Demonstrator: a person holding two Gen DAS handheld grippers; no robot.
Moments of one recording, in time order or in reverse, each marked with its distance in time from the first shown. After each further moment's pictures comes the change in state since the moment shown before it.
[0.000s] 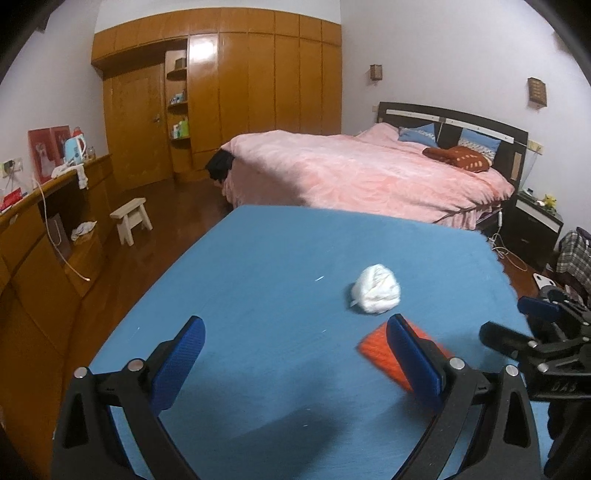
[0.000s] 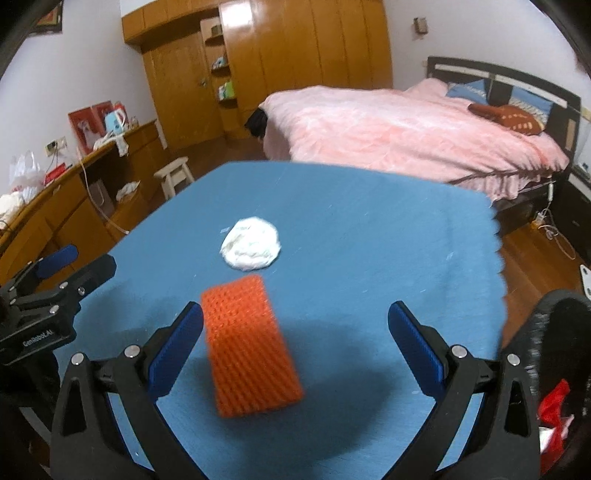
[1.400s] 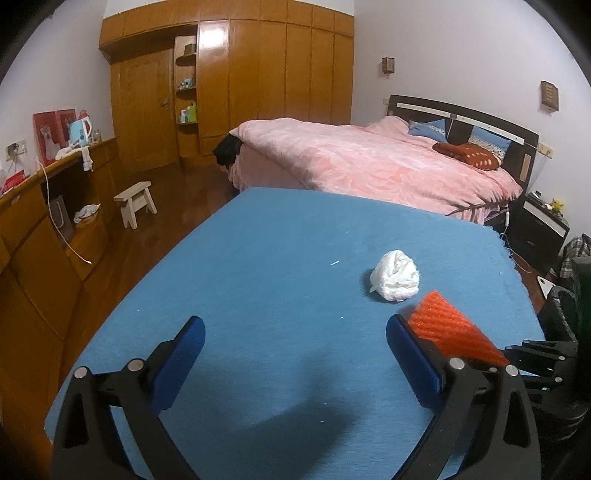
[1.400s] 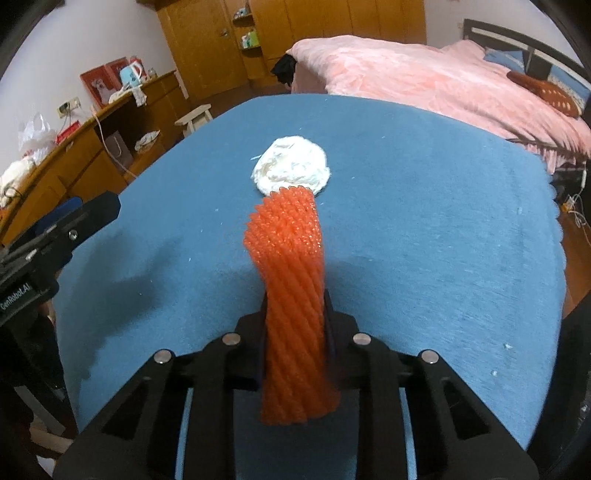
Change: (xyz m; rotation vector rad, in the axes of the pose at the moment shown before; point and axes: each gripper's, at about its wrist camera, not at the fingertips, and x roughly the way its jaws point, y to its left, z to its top) left arm 0.010 0.010 -0.006 -0.034 0.036 0.005; right arm 0.037 0.019 -0.023 -0.033 0.194 0.092
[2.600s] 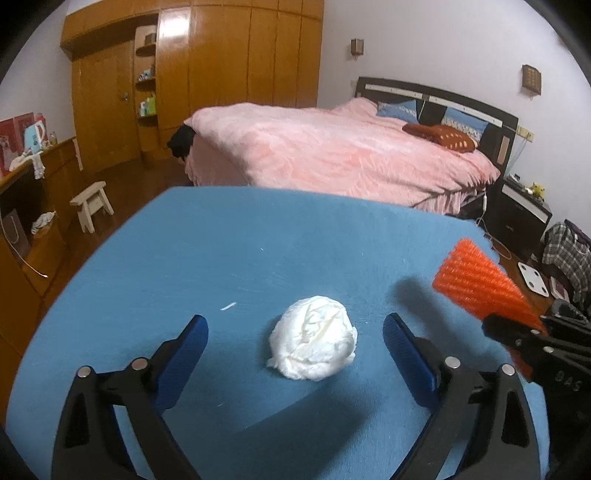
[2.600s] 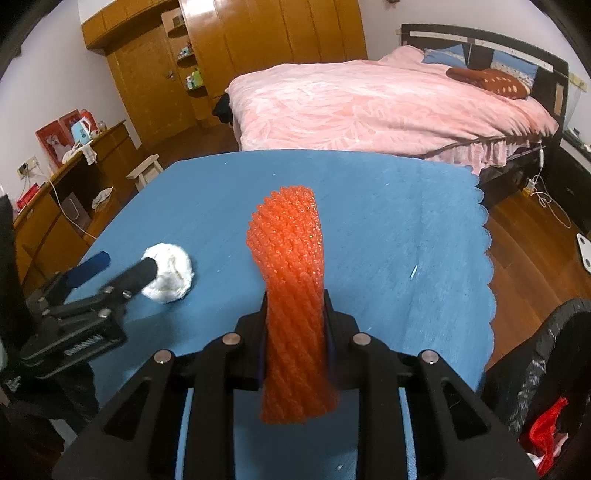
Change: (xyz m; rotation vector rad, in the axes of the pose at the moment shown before) left arm 0.101 -0.090 0.035 0.052 0.074 -0.113; right arm -0.011 -0.105 0.052 0.153 -0.120 -0.125
